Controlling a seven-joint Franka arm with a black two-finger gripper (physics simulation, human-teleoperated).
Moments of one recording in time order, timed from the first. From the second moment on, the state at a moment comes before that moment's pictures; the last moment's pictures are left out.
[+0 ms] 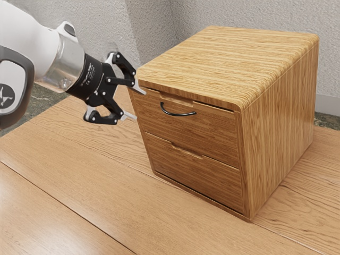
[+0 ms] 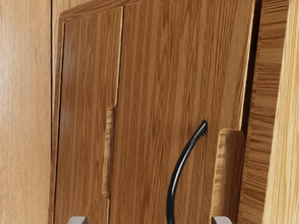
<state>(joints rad) 0.14 -0.47 -0.13 -2.02 -0.23 2.22 -1.50</state>
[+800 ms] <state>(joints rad) 0.12 -0.39 -0.11 -2.04 -0.24 2.28 -1.43</state>
